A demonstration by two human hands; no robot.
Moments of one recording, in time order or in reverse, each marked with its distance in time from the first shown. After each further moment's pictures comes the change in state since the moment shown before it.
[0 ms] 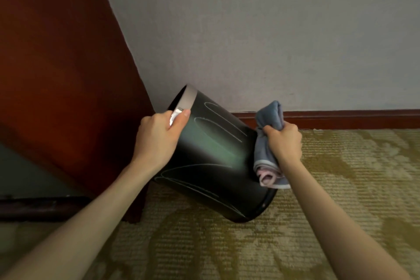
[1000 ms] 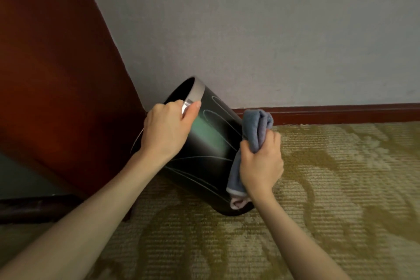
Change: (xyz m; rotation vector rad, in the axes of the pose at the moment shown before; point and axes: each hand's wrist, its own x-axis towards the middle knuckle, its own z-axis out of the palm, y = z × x) left_hand 0.005 0.032 0.017 0.166 0.020 0.101; right_hand -0.077 0.011 0.014 -0.090 0.329 -0.306
